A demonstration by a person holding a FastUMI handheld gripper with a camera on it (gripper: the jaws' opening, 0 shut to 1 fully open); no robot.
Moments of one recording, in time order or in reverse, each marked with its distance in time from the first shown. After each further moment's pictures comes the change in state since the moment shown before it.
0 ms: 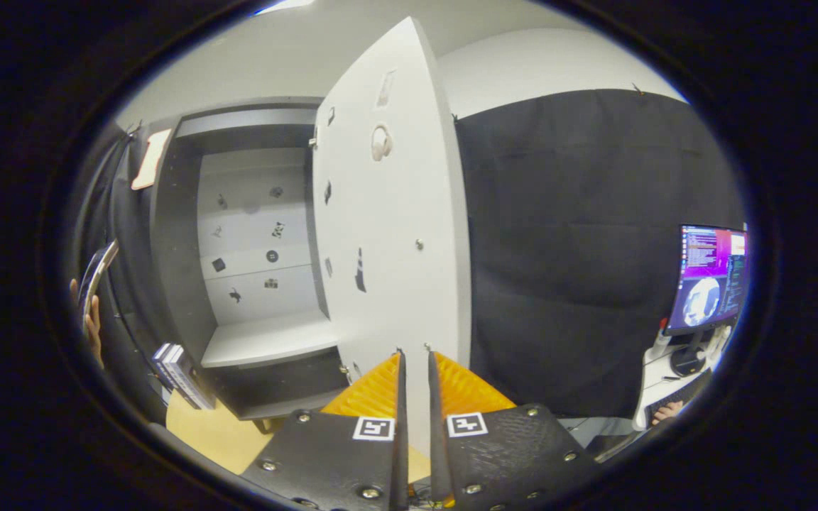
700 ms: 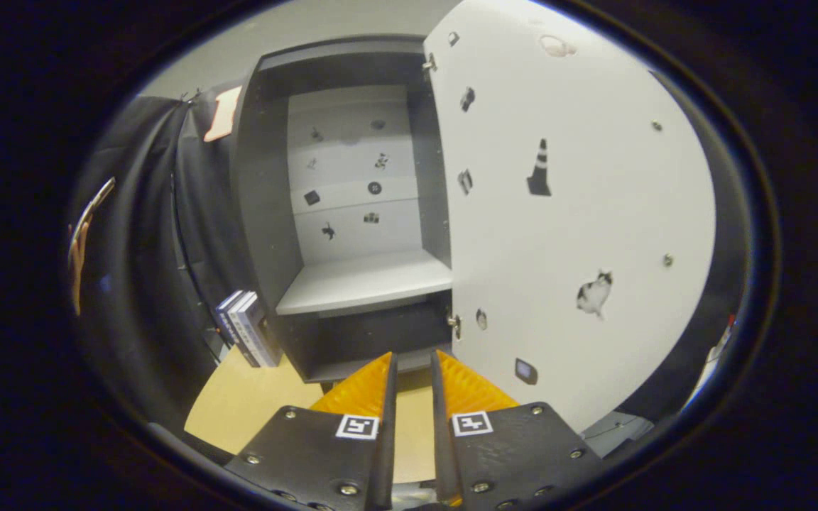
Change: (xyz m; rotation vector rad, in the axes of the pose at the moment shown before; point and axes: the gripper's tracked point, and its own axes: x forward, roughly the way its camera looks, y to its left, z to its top) arm 0.029 0.137 -0.115 -0.093 0.230 0.393
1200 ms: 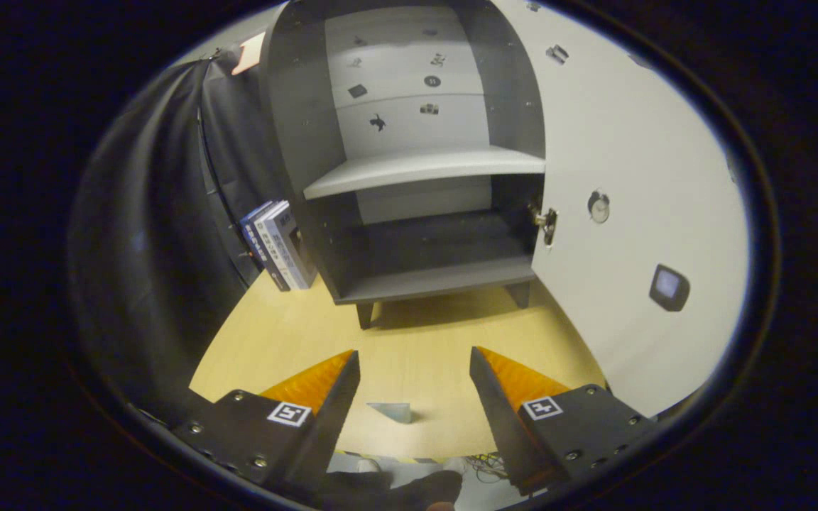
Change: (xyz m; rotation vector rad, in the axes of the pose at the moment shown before) arm 0.068 0.063 -0.153 -0.045 0.350 0.169
